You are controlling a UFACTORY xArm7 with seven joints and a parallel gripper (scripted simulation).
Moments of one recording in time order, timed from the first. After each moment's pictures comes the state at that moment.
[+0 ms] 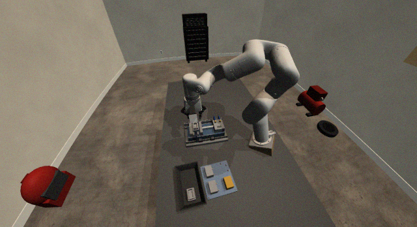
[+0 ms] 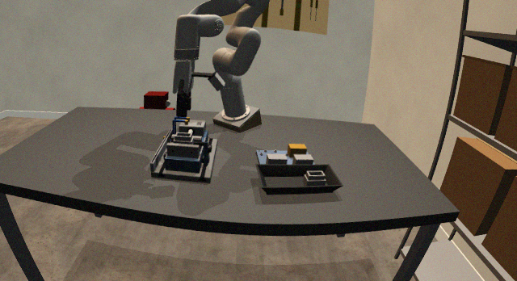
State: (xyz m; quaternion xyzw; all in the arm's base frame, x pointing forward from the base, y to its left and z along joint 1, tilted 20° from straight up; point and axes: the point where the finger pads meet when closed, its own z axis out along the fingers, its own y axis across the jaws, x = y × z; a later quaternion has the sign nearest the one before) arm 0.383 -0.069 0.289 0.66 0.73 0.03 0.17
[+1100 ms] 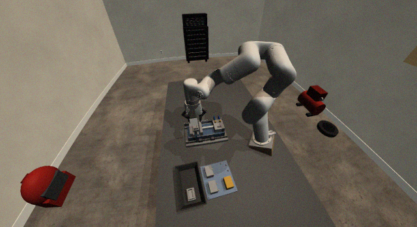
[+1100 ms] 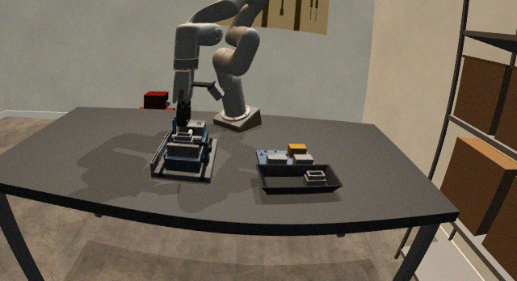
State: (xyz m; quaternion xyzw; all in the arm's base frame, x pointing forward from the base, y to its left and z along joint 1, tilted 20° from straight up) arm 0.392 -0.074 0.262 0.66 0.73 0.03 0.17
